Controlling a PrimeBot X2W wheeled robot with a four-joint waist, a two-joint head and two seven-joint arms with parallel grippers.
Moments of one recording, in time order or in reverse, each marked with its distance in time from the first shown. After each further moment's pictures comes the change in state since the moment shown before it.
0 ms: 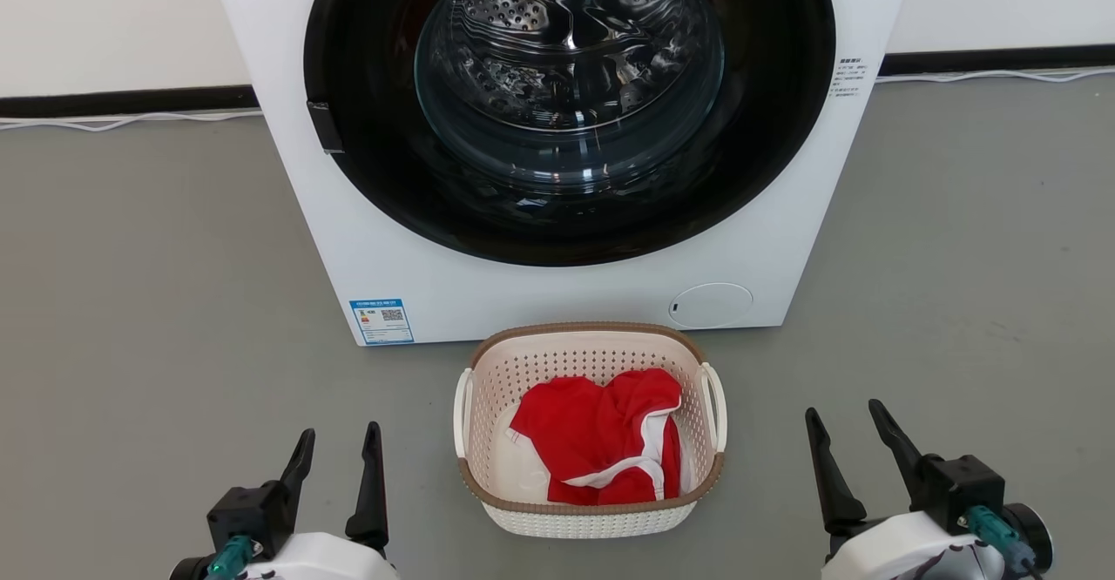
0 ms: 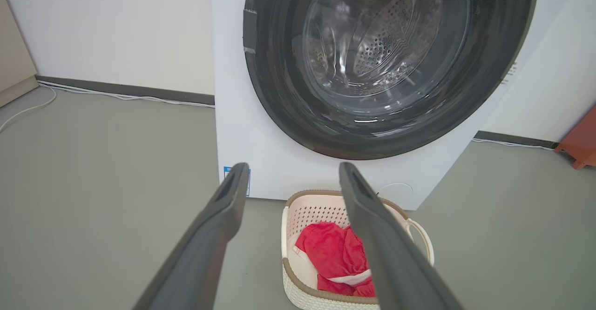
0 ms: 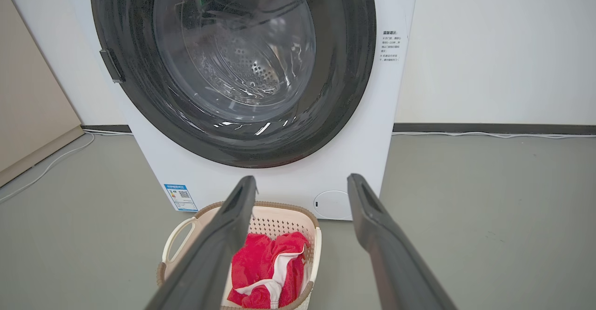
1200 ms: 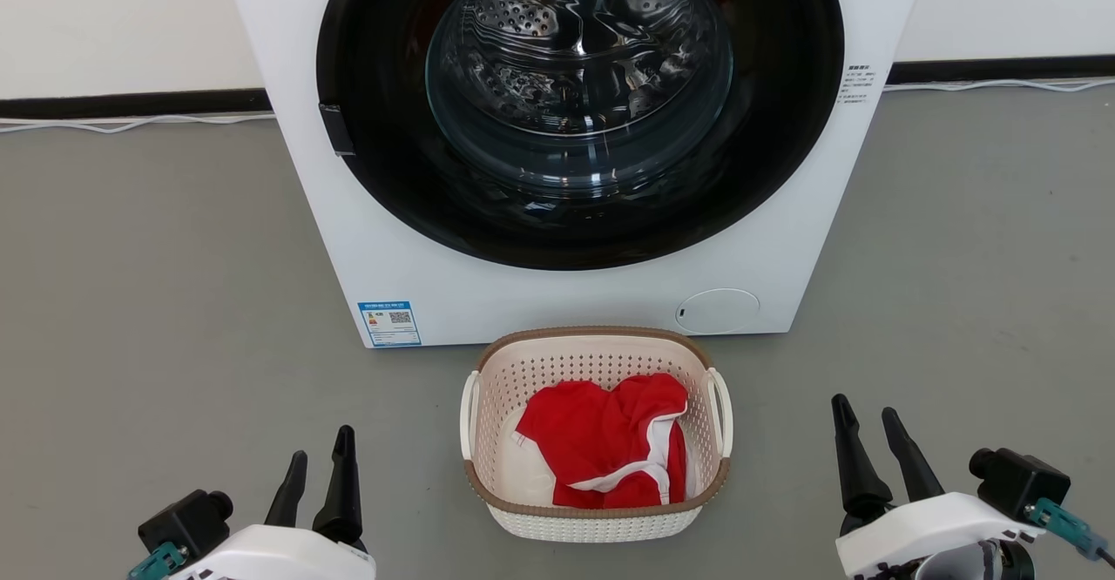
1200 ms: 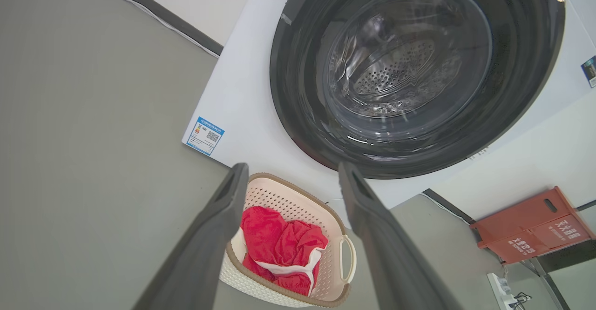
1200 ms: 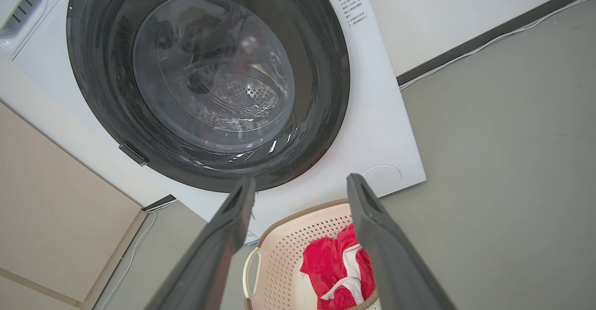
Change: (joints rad) left arm 0.000 -0.004 0.043 -0.001 -0.447 -0.028 0.113; right arm 0.004 0.004 -0.001 -0.039 0.474 0.000 0.107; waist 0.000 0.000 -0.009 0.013
